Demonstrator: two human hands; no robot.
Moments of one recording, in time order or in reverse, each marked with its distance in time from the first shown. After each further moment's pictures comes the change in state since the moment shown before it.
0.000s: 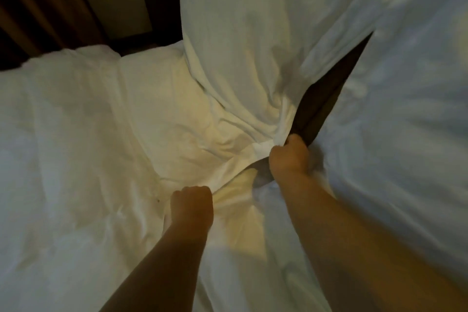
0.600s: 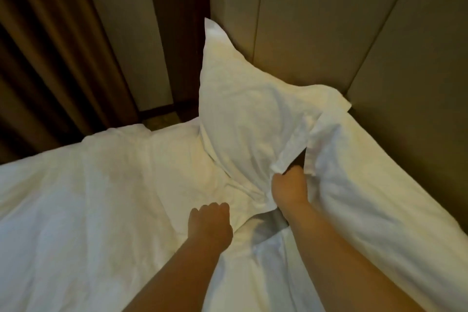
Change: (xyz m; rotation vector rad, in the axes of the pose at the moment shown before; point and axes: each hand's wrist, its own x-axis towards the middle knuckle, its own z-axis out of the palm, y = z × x) left_hand -0.039 0.010 -0.149 -0.084 0.041 0.043; right_hand -0.055 -0.091 -0.100 0.142 -0.089 -0.091
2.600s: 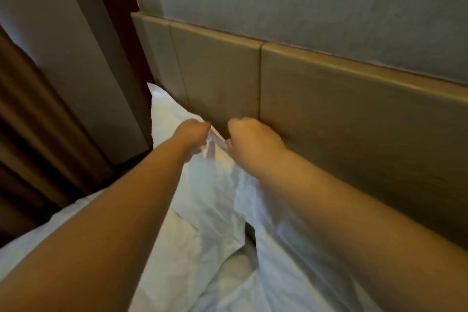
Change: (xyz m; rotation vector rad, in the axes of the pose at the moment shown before) left_hand 0.109 0.106 -0.286 -1.071 0.138 -0.159; right_hand 0.009 -0.160 -0.179 -0.676 0.036 -0.766
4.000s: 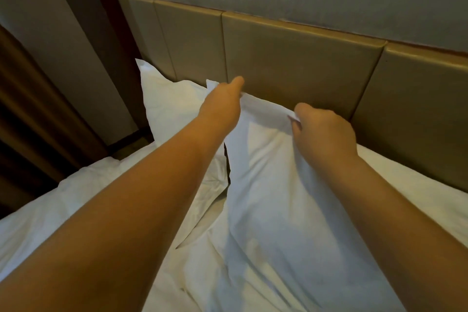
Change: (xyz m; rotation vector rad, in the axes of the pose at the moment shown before) left_hand -0.200 0.002 0.043 0.628 0.051 0.704; right_hand -0.221 0.059 -0.040 -0.208 0.341 0.254
